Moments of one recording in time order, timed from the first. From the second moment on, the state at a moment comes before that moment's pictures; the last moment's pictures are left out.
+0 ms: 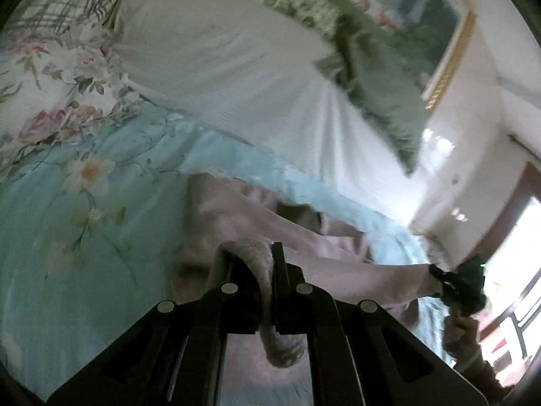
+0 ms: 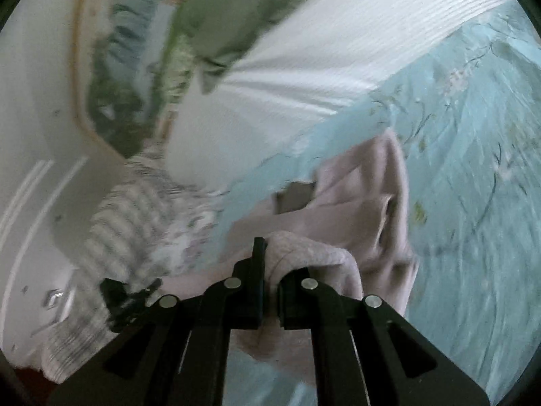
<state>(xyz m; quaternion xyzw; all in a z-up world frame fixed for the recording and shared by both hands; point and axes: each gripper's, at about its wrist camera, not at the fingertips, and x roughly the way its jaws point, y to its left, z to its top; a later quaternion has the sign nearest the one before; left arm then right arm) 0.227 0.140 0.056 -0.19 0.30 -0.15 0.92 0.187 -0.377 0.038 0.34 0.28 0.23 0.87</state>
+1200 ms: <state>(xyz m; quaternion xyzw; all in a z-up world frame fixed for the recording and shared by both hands) 0.340 0.008 -0.052 -0.03 0.47 -0.20 0.86 0.248 -0.279 -0.022 0.11 0.44 0.19 0.87</state>
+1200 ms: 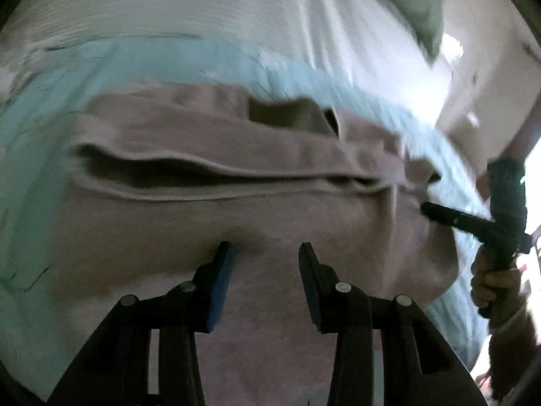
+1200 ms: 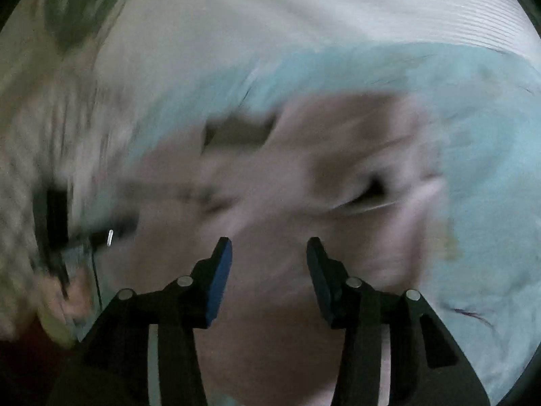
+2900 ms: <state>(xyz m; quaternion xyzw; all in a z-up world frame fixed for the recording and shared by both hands) 0.236 0.095 -0.091 -0.39 0.38 -0.03 0.84 0.108 -0.291 -0.022 0.25 0.35 0.11 0.90</state>
